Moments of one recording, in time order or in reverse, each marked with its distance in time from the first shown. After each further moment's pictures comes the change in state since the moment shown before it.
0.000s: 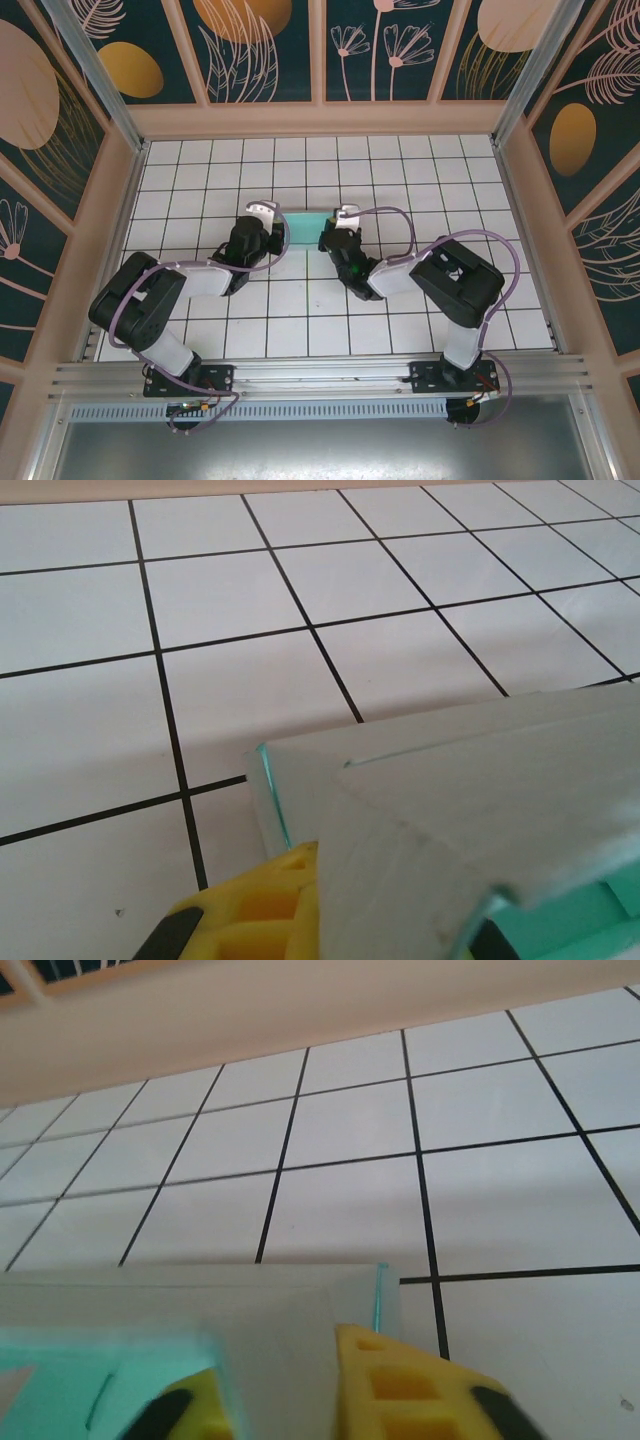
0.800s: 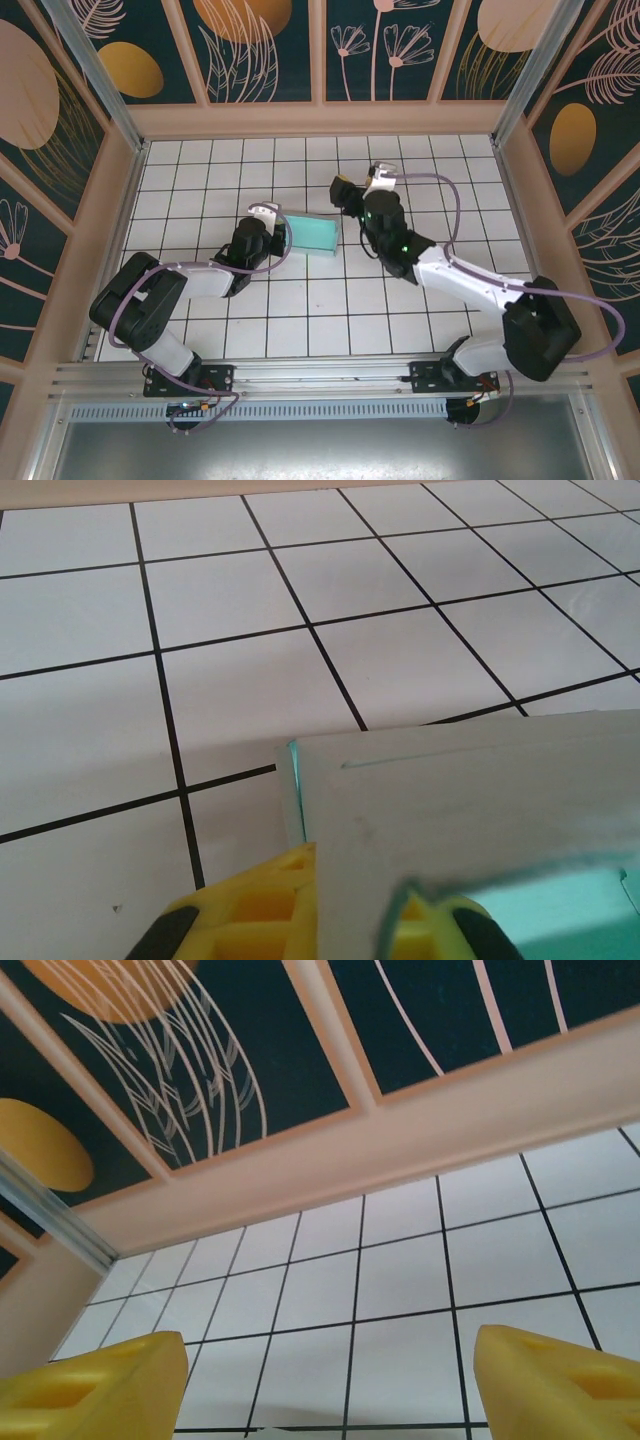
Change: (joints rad) left arm -0.017 0.001 0.000 -0.002 -0.028 0.007; right arm -0.151 -0.433 0.154 -0.423 -0.198 0.089
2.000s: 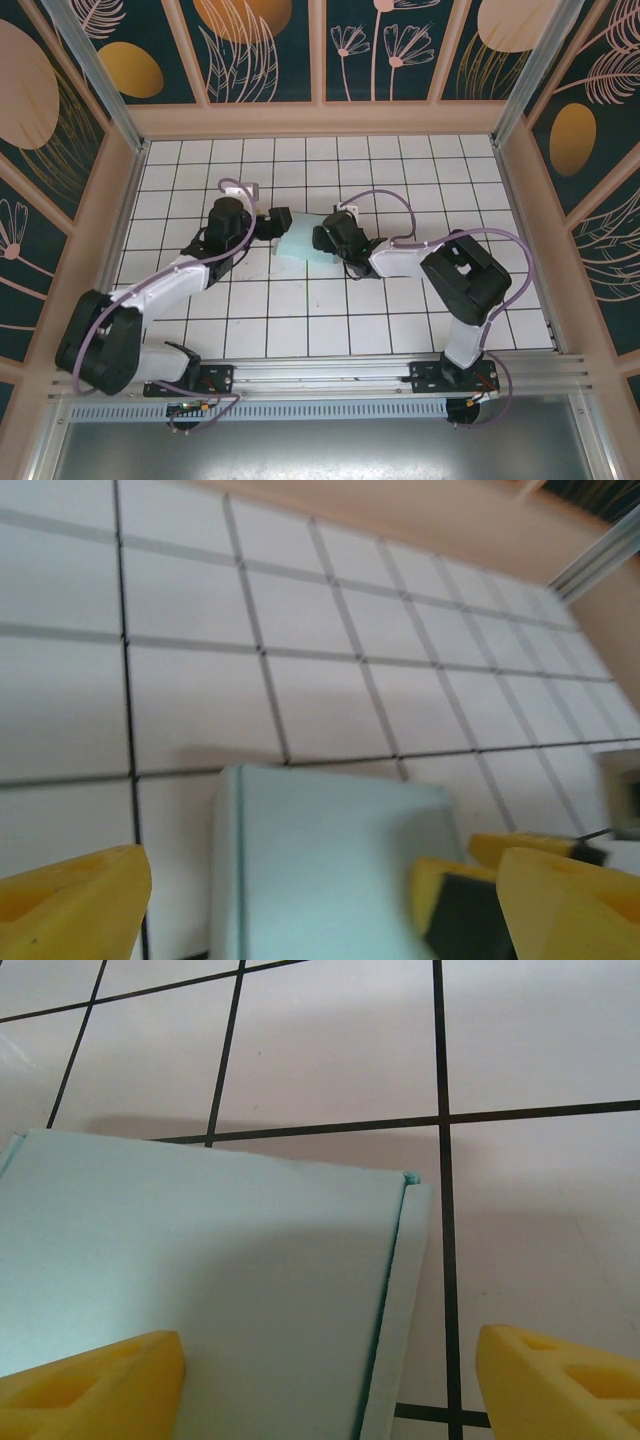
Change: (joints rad) left arm 0.116 -0.232 0.119 -0.404 0.233 -0.311; right arm 0.043 0.421 0.023 -0.128 -0.113 0.074
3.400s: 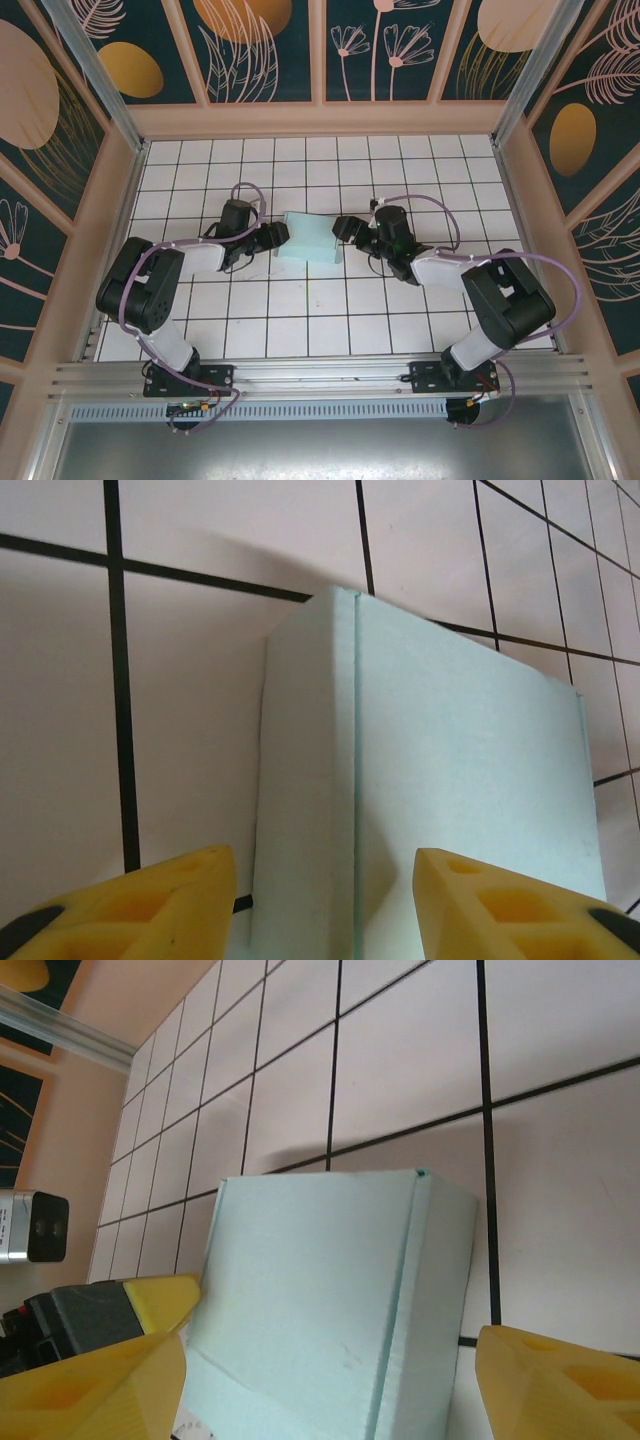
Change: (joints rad) left arm 0.087 0.329 0.042 0.041 0.270 -0.122; right arm -0.237 -0.241 -0.264 0.251 -0.533 0.239
